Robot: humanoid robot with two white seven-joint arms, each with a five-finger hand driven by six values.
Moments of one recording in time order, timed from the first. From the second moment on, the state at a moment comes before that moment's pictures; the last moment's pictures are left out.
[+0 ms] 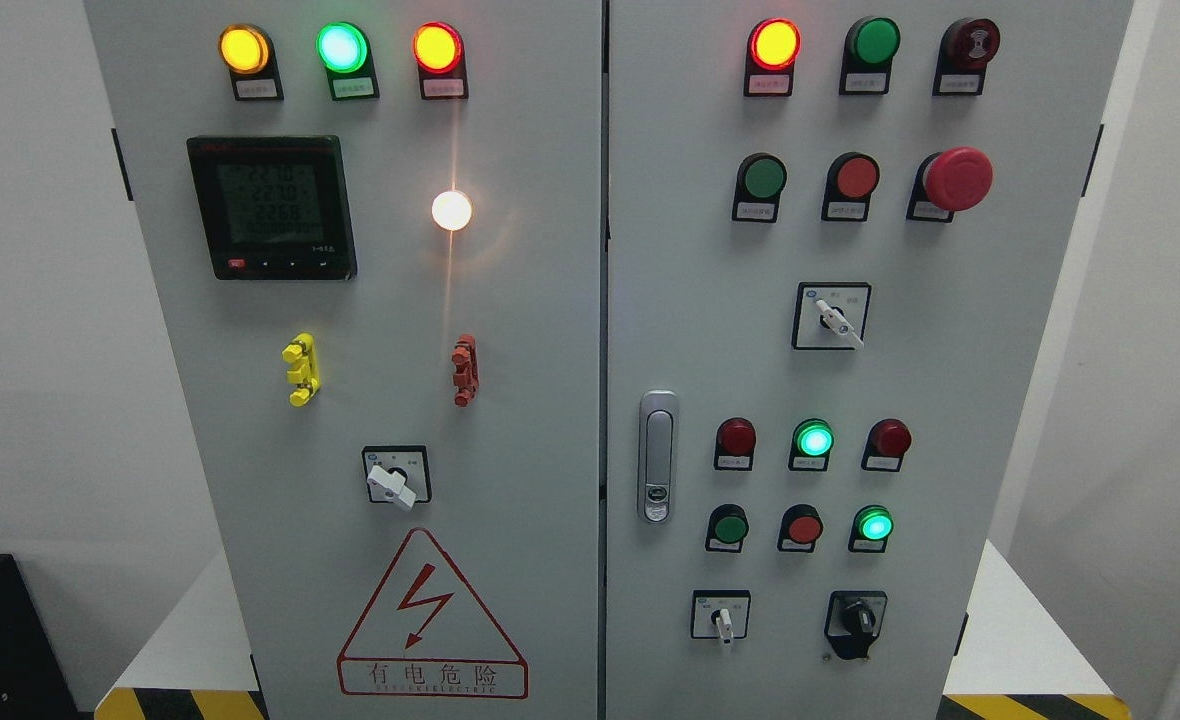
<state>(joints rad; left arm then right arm) 0.04 -0.10 -0.07 -0.08 0.08 -0.11 0.18 0.10 0.04 0.08 -0.20 -0.07 -0.11 0.24</state>
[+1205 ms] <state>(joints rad) 0.04 -0.10 -0.07 -0.08 0.08 -0.11 0.18 0.22 0.04 0.08 -0.51 0.24 0.09 0.18</state>
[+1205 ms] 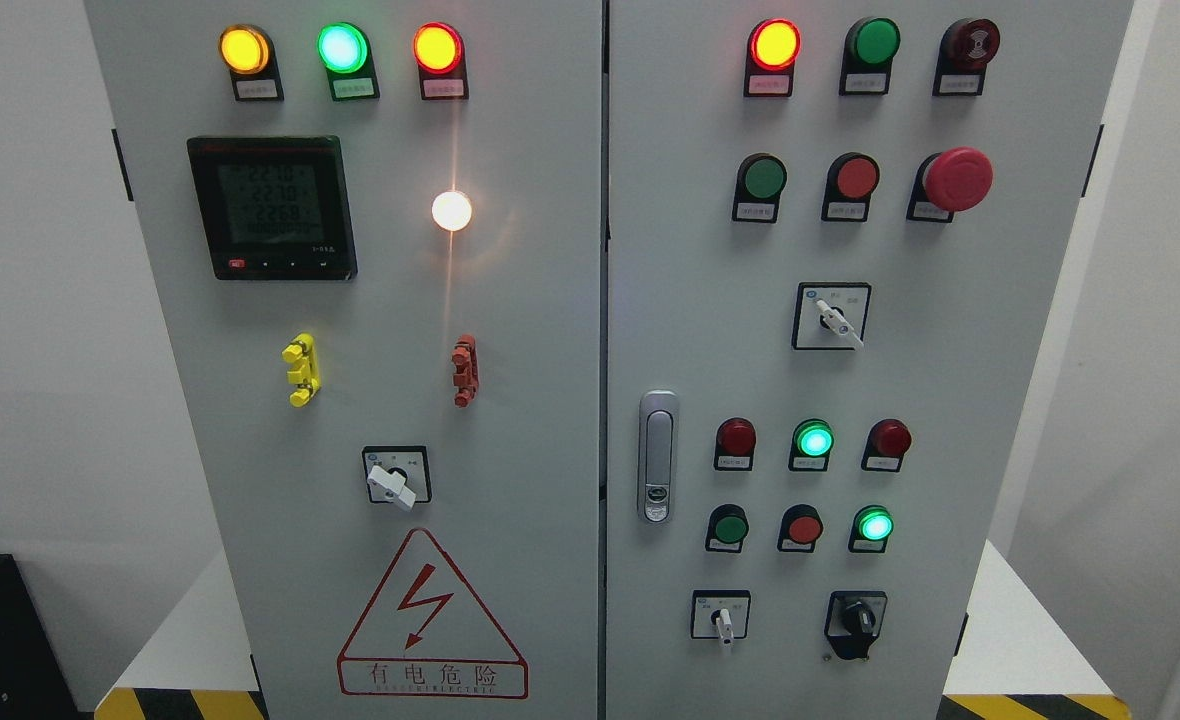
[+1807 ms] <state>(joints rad) 0.04 -0.10 -0.07 -0.08 0.08 -0.11 0.18 0.22 0.02 0.07 -0.84 0.56 0.12 0.07</state>
